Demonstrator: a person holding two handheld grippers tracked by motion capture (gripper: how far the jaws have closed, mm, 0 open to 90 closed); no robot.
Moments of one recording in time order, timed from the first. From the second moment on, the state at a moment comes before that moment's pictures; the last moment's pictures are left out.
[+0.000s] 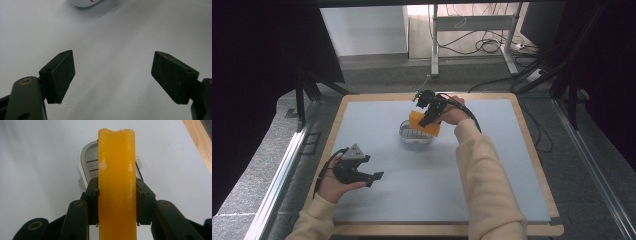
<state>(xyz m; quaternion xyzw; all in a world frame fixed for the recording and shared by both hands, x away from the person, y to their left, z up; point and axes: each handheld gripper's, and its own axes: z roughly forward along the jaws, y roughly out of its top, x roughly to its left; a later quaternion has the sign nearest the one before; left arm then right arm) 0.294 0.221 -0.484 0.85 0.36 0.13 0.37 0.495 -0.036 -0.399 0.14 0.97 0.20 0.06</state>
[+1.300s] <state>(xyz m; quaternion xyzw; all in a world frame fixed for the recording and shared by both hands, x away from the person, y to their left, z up) 0.295 0.224 -0.485 0.84 0.37 0.13 0.37 0.519 -0.005 -0.432 0.09 0.98 0.18 0.03</state>
